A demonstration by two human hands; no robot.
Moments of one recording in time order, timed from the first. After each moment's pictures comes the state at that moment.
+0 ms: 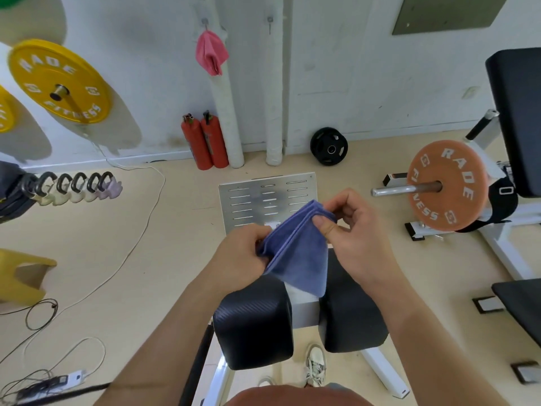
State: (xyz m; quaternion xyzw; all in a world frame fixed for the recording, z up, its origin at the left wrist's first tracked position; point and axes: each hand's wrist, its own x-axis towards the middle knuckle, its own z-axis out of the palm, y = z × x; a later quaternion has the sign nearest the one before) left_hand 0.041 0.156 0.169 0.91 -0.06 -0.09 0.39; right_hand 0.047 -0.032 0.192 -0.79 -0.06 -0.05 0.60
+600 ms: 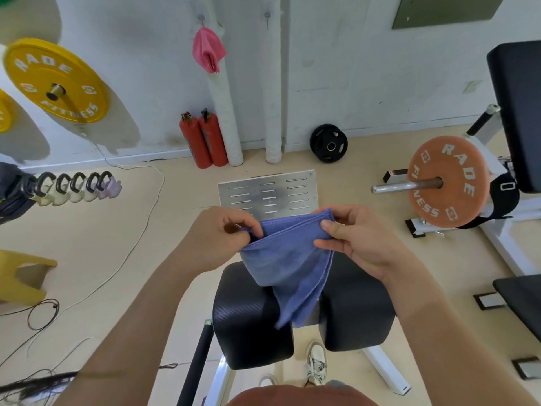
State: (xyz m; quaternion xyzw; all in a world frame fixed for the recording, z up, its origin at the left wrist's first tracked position) left_hand 0.057 0.184 0.190 0.89 -0.05 -0.10 0.45; right_hand 0.074 -0.056 0.174 -0.63 0.04 0.22 0.75
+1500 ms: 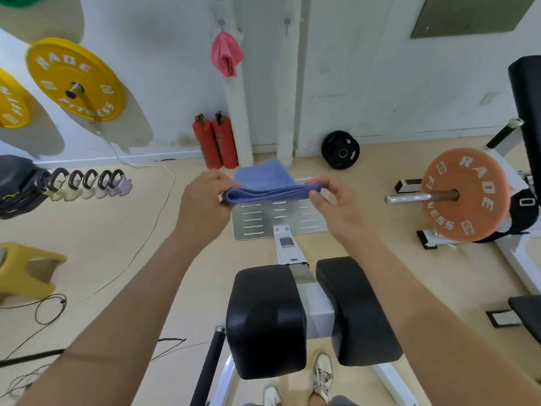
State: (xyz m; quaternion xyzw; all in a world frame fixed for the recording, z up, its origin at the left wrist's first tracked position) left_hand 0.120 0.246 0.168 0.94 -0.06 0.20 0.26; right_hand 0.132 0.009 0.160 -0.80 -0.03 0.01 0.60
